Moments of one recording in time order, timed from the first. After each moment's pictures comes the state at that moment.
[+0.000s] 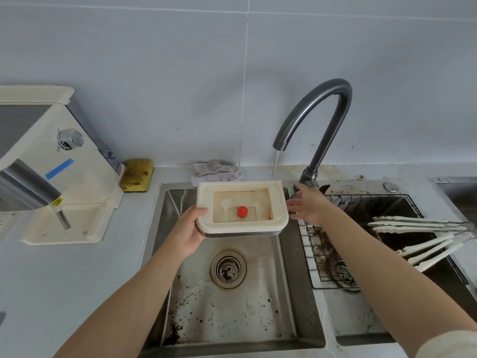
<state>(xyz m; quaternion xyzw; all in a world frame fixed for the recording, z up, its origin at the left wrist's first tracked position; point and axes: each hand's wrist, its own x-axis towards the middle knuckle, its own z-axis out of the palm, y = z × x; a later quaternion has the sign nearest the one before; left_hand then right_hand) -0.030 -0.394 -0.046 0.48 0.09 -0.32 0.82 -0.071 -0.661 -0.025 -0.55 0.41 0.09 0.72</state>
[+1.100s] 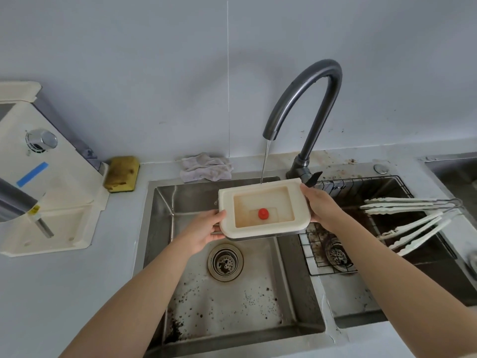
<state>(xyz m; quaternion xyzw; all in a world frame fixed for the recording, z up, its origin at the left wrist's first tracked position) -0.028 -0.422 -0.075 0.64 0.04 -0.43 0.64 -0.114 -0.671 -0.039 -0.67 0.39 0.03 0.63</state>
